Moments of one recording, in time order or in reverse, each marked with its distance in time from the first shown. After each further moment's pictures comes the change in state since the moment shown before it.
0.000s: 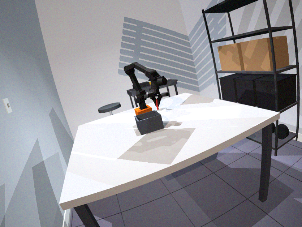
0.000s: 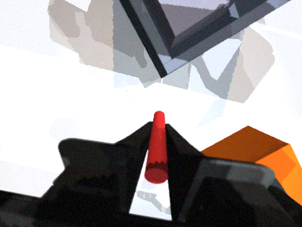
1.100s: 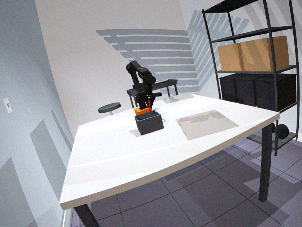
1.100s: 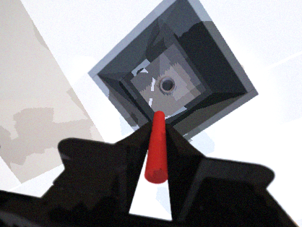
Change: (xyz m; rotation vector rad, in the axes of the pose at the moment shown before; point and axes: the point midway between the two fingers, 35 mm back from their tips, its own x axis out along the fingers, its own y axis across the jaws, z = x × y) arm -0.010 -0.008 0.120 0.144 -0.079 0.031
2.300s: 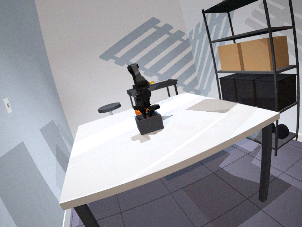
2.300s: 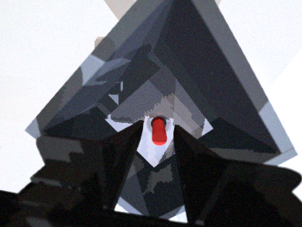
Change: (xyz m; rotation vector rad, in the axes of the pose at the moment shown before) arm 0.075 -0.006 0.039 0.024 0.104 -0.063
